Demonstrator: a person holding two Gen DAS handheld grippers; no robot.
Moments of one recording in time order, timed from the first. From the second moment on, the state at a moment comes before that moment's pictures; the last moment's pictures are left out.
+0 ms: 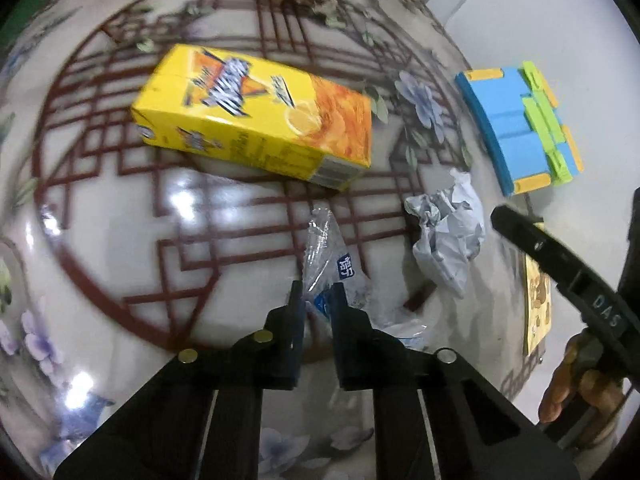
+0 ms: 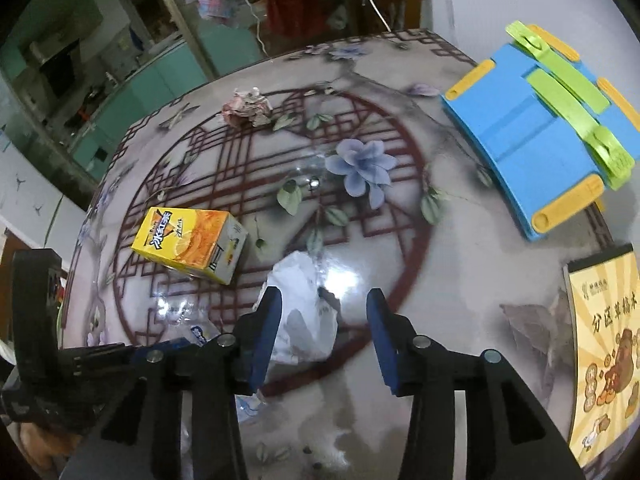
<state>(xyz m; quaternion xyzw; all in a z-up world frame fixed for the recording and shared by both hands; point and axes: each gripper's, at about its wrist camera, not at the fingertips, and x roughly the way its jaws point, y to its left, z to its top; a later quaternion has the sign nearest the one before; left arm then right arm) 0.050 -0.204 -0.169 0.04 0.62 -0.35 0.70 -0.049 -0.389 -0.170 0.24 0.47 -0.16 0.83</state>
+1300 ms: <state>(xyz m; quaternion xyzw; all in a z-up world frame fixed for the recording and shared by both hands) 0.046 -0.098 -0.105 0.05 0.54 -0.27 0.80 -0.048 -0.368 -0.176 0.30 0.45 -0.21 0.81</state>
